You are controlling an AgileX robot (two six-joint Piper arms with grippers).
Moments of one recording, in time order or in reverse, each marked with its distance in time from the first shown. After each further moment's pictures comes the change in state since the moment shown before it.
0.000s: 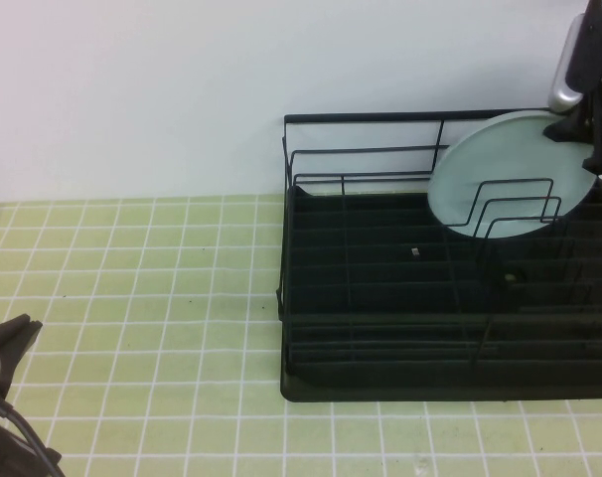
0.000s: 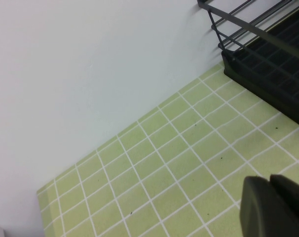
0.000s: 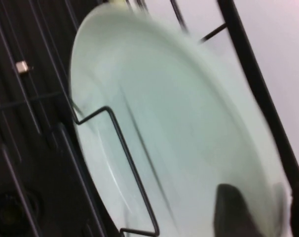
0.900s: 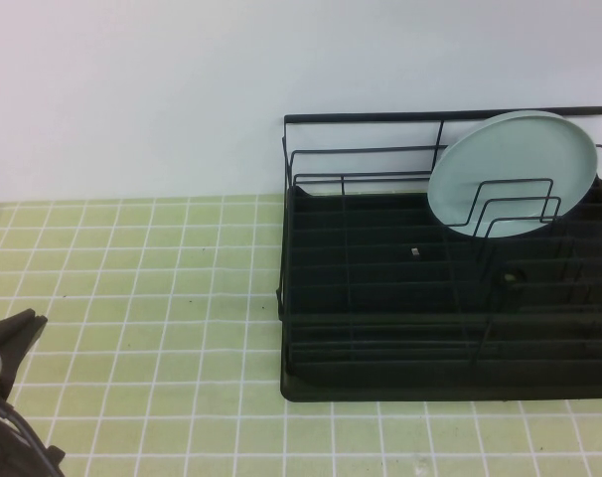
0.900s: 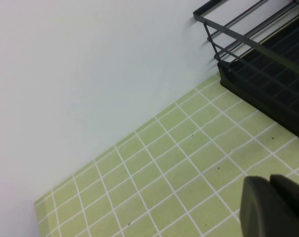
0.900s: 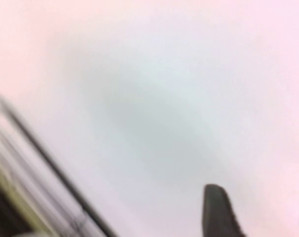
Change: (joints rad) right arm 0.000 -0.390 0.000 0.145 -0.082 0.256; left arm 0.000 0.000 0.000 0.002 -0.029 0.000
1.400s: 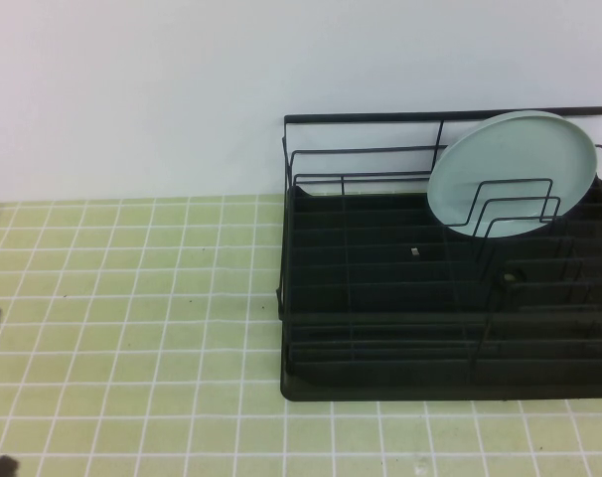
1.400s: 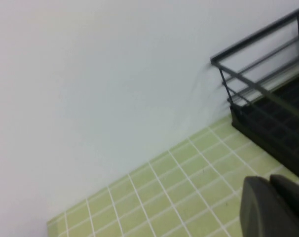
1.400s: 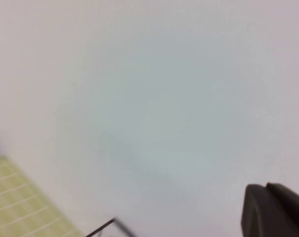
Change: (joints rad) right arm 0.000 -0.332 0.000 0.200 0.222 0.243; left arm 0.000 -0.144 0.000 -0.019 0.011 -0.024
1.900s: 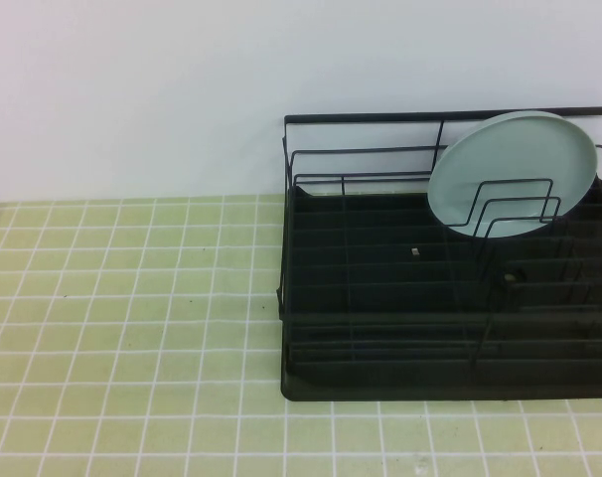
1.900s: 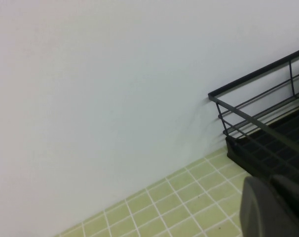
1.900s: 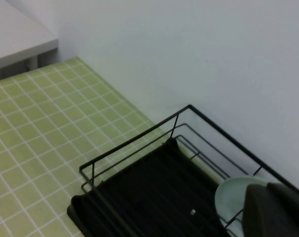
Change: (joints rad) right arm 0.000 -0.292 0.311 -0.175 0.243 0.167; left arm 0.000 -0.185 0.088 -0.011 -0.043 -0.019
